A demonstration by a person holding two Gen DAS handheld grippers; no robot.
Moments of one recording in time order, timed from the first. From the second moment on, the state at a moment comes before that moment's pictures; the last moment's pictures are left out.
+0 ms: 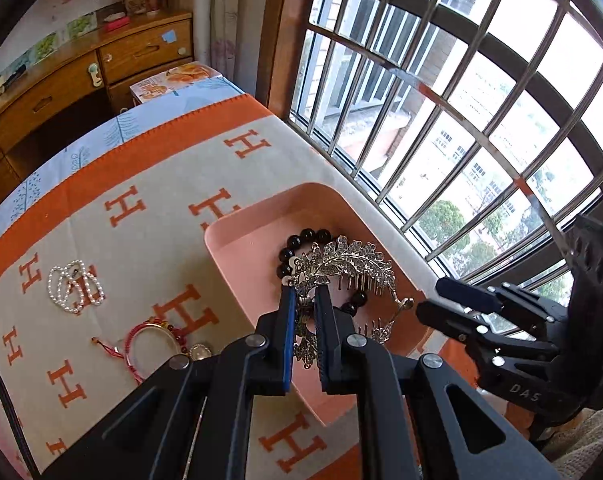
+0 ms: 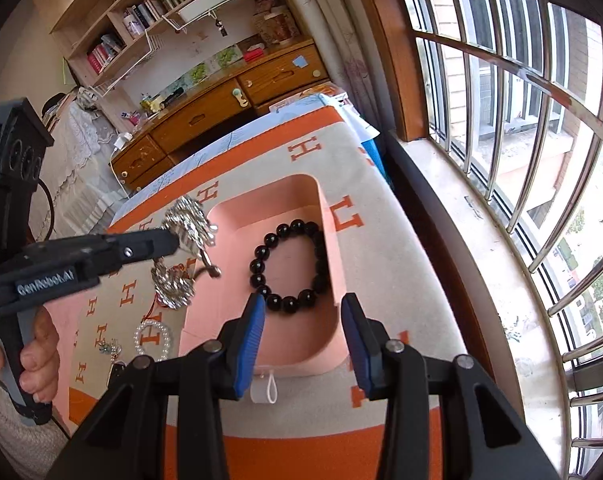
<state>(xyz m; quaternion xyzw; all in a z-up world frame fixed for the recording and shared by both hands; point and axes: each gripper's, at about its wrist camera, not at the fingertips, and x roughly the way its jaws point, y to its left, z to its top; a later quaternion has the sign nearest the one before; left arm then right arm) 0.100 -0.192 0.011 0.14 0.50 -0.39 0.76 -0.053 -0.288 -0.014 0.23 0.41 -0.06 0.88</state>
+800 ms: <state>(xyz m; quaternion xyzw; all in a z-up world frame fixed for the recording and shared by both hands) 0.037 -0.119 0.000 0.11 0.42 -0.28 0.86 -0.048 -0.258 -0.021 0.19 0.41 -0.03 0.89</state>
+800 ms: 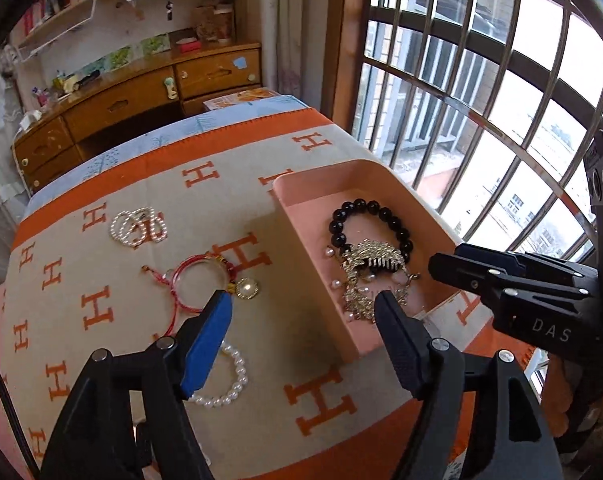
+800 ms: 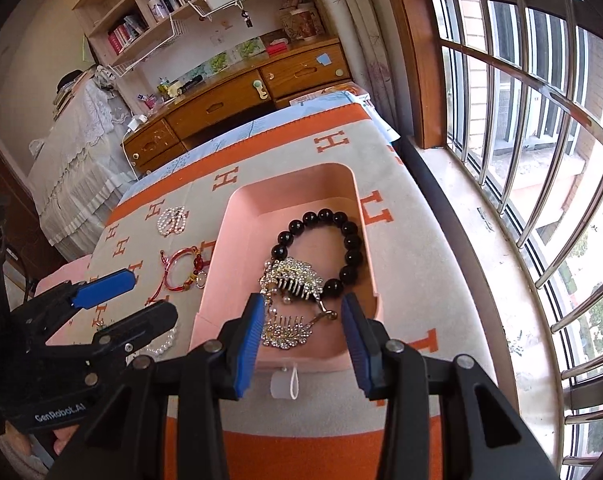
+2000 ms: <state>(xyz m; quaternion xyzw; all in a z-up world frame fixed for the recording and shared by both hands) 0.000 0.099 -0.021 0.00 0.41 -0.07 0.91 -0.021 -0.090 -0.013 0.06 0.47 0.10 0.87</state>
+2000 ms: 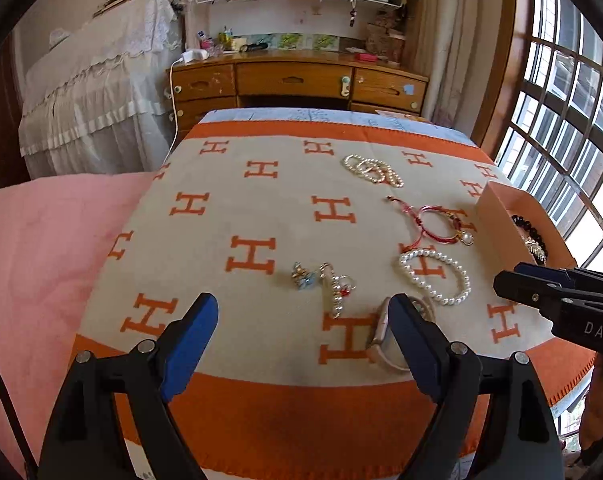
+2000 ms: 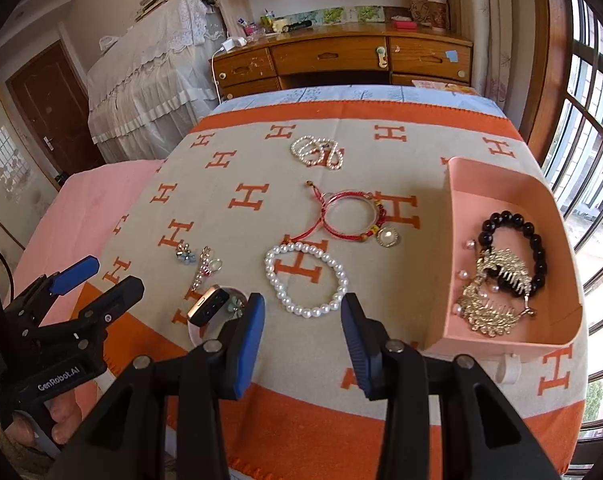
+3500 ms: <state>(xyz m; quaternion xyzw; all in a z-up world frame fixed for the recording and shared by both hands) 0.052 0.096 -0.035 0.00 0.44 -0.07 0.89 0.001 -0.127 -0.025 0.17 0.43 0.11 0.88</state>
